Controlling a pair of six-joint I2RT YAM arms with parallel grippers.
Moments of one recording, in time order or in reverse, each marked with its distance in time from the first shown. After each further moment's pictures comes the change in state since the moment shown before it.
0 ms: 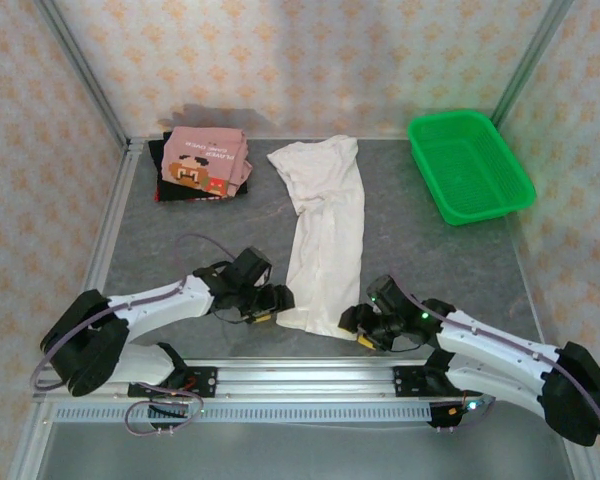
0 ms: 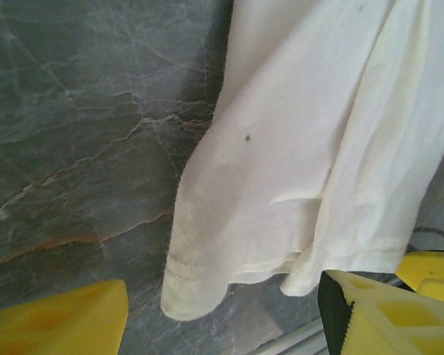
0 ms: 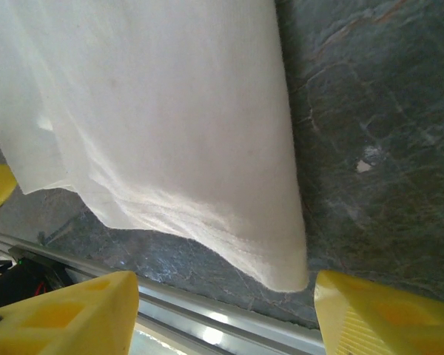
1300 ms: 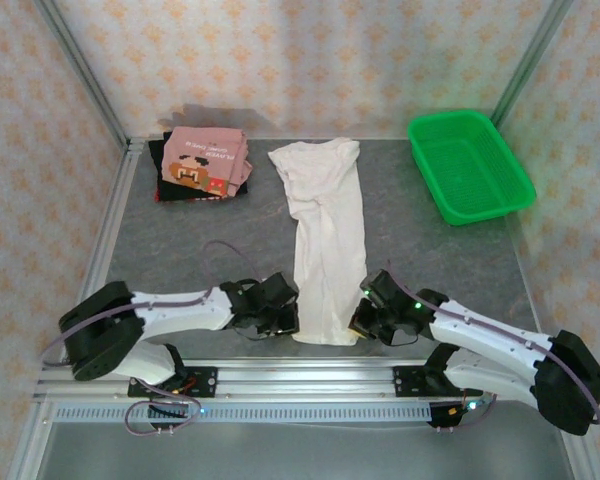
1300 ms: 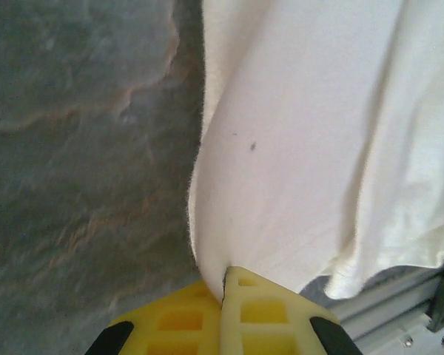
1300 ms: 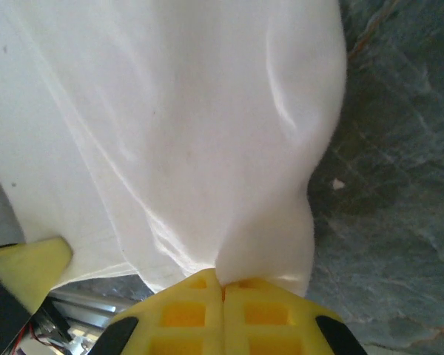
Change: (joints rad) left arm -0.274 0.051 0.016 0.035 -0.146 -0.171; right arm 0.002 0.089 0.109 -0.119 0.066 0.013
